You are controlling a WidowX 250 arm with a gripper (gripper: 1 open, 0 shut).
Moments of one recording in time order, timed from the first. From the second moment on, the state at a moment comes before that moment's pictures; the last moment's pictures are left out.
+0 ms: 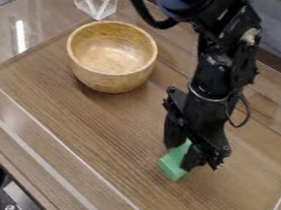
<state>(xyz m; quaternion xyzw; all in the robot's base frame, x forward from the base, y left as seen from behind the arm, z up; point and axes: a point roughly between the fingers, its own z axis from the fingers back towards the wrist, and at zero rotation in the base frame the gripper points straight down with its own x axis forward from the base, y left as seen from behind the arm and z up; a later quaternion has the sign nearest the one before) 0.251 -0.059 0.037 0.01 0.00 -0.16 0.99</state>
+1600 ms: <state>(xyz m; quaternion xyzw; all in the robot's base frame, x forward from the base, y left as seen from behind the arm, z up) 0.256 -0.036 0.029 -0.01 0.00 -0.14 0.99</state>
